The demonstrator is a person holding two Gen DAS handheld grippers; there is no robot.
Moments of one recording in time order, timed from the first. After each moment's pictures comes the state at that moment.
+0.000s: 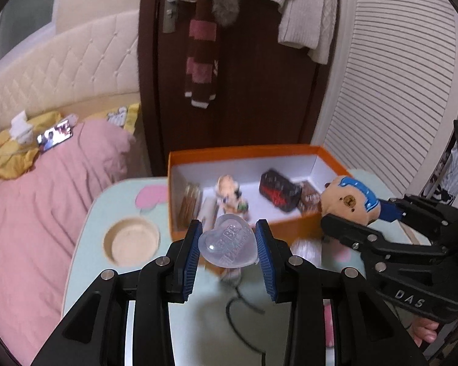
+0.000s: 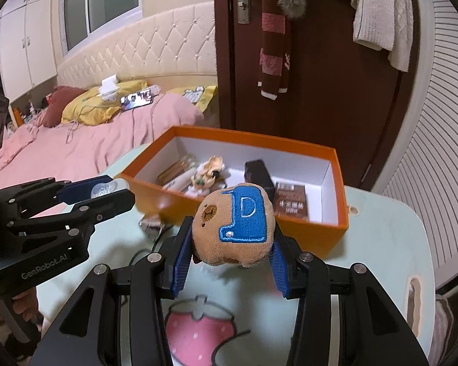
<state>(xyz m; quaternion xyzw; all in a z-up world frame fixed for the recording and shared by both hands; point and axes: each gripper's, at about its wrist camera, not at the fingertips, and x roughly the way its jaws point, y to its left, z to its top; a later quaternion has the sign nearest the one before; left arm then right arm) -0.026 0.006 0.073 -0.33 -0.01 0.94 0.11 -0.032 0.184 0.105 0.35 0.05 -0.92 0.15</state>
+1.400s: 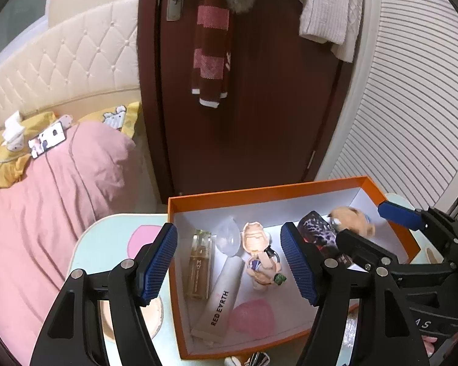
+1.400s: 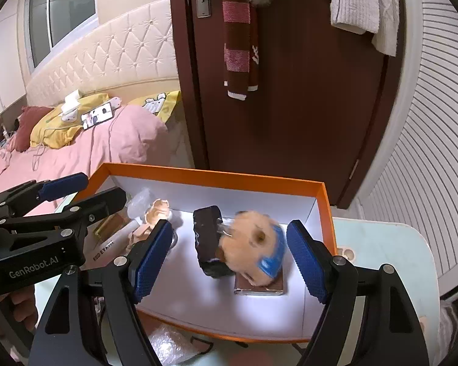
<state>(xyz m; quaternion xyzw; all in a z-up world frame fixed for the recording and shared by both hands) -0.112 0.004 0.058 -0.34 -0.01 0.93 0.09 -0.119 0.195 0.088 0.36 0.02 -0.93 0.10</state>
